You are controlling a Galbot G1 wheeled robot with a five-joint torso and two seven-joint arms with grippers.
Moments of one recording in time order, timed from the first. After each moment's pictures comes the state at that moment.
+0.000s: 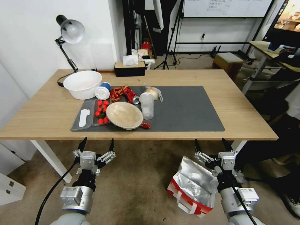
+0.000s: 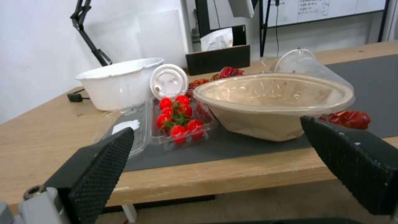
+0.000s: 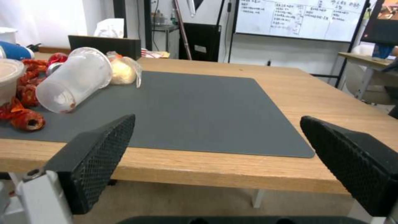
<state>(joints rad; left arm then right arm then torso) 1.80 -1.50 -0.55 -2.30 0.00 0.00 0.00 -1.80 1.50 0.55 2.30 0.00 0.00 0.00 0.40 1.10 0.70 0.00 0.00</state>
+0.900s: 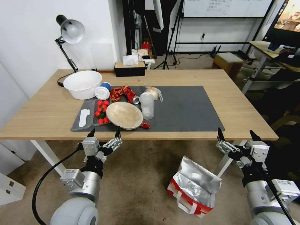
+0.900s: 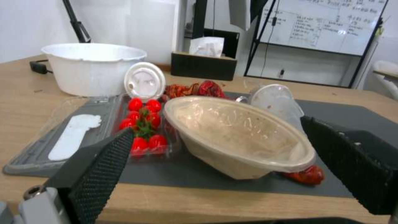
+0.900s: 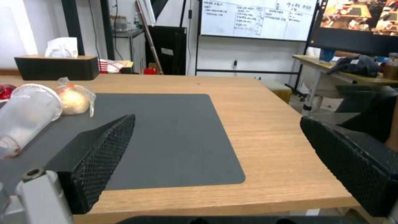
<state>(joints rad) 1.68 -1.51 -0.48 -2.35 -0.22 0.18 -0.07 -1.78 1.59 0.71 2.50 0.04 -0.22 -0.04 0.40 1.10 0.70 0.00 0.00</state>
